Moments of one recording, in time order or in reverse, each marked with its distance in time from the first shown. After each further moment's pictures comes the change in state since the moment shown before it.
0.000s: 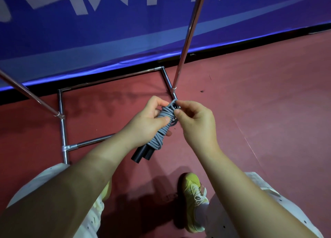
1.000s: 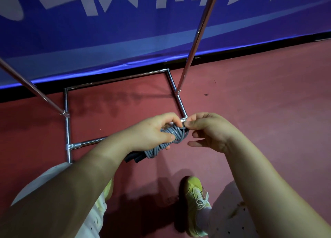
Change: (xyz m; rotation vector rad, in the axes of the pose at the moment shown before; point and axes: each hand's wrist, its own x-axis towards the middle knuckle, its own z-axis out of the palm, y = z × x) left_hand -0.006 -0.002 -0.015 0.195 -0.289 -0.020; right_hand 0.022 -0.008 -0.028 0.123 -0.502 0.624
